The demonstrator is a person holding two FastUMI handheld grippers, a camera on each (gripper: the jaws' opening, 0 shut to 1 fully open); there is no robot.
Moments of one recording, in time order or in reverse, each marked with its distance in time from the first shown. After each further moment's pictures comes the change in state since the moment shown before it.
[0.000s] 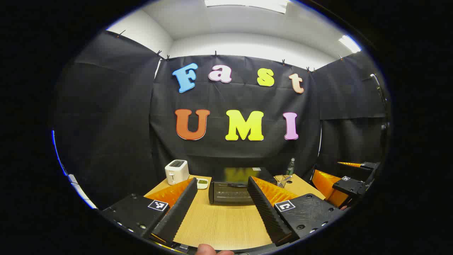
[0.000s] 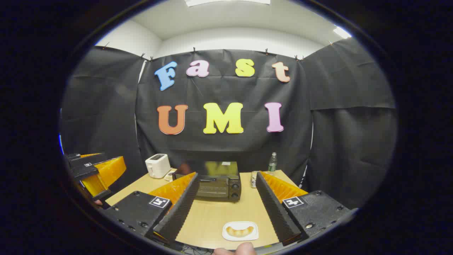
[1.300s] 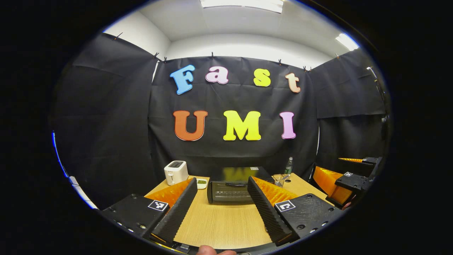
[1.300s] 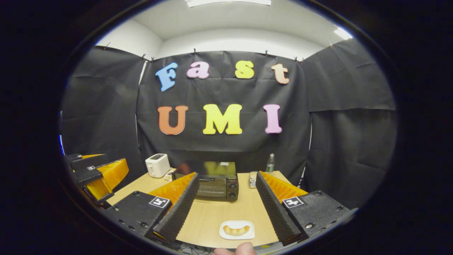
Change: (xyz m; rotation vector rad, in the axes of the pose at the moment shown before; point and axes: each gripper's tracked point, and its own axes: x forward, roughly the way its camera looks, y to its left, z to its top) left arm -0.010 -0.007 -0.006 0.010 0.001 0.002; right arm -0.012 -0.005 0.002 -0.011 -0.004 0.005
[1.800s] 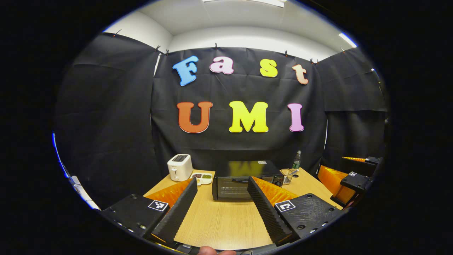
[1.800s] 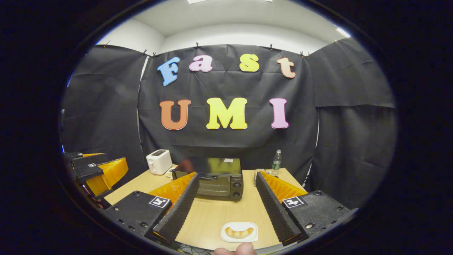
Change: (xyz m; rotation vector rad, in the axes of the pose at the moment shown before) left arm 0.054 0.006 -0.023 -0.006 0.108 0.027; right arm 0.055 -0.007 -0.013 0.001 0.036 0.025
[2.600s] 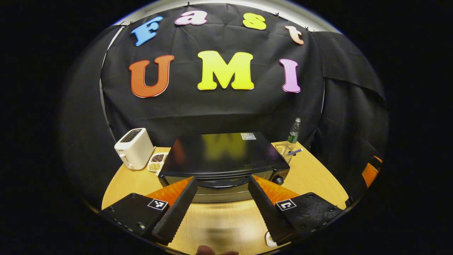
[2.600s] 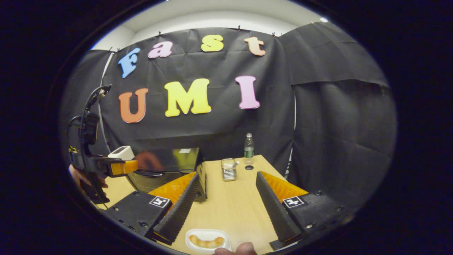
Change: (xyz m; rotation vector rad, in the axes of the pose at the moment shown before) left arm 0.228 -0.082 -0.091 0.051 0.347 -0.167; right arm 0.101 -0.149 -0.066 0.100 0.119 -0.227
